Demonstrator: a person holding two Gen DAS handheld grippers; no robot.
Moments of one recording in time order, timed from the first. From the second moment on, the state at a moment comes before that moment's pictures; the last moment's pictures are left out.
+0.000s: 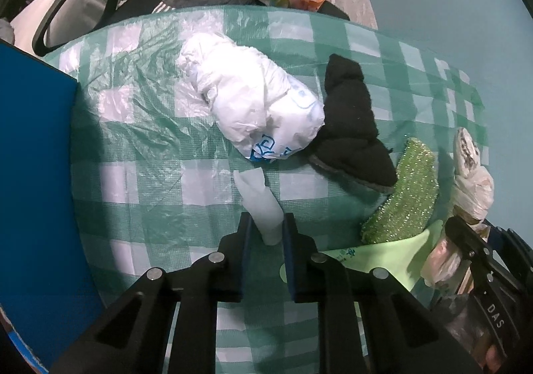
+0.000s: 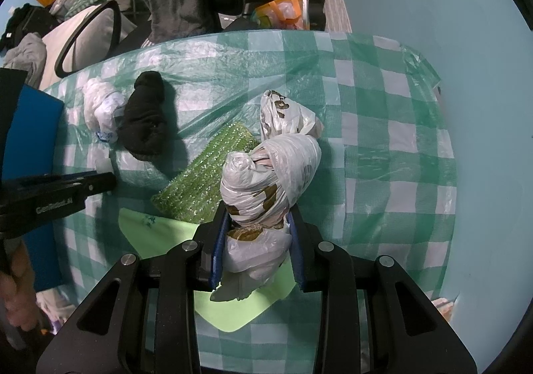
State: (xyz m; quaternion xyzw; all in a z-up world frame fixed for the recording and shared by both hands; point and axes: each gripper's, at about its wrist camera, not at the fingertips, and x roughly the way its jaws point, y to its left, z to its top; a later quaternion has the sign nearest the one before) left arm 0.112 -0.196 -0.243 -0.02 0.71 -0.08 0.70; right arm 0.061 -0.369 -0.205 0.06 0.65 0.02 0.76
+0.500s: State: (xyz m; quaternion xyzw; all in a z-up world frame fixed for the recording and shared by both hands) left arm 0.083 -0.197 -0.198 0.03 0.68 -0.09 0.72; right arm 0.054 -0.357 -0.186 0.06 0.63 0.04 0.77
